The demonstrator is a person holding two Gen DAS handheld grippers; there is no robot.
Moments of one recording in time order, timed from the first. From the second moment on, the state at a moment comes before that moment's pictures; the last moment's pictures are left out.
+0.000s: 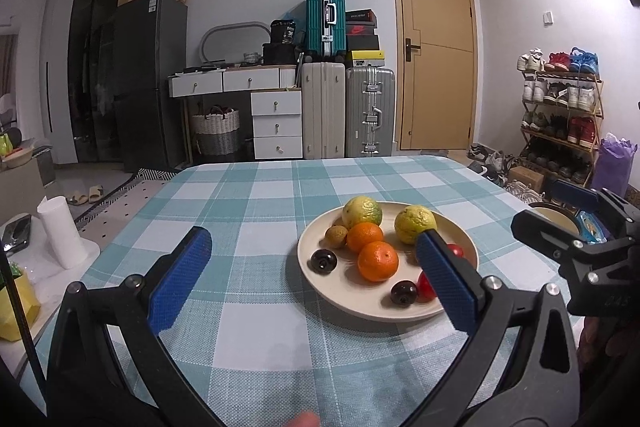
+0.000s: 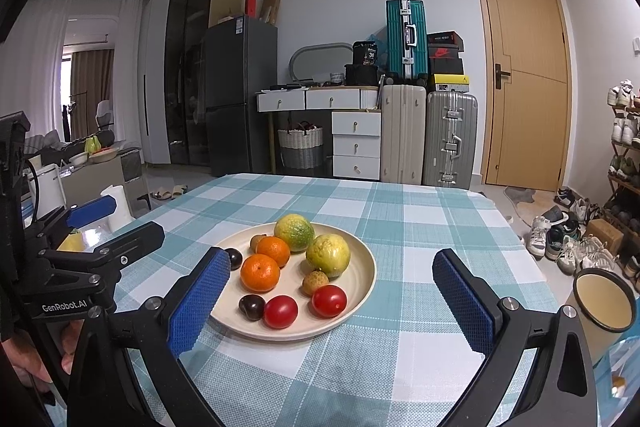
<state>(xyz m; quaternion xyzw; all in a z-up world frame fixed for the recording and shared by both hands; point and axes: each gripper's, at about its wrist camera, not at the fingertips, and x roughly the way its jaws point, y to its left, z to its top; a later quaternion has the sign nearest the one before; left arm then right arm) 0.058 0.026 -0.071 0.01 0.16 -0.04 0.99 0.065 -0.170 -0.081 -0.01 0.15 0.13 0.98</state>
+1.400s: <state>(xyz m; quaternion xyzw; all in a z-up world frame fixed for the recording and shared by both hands) 0.061 0.023 -0.072 0.01 0.16 -0.05 0.99 0.065 -0.171 -0.080 -0.01 0.15 0.13 0.98</state>
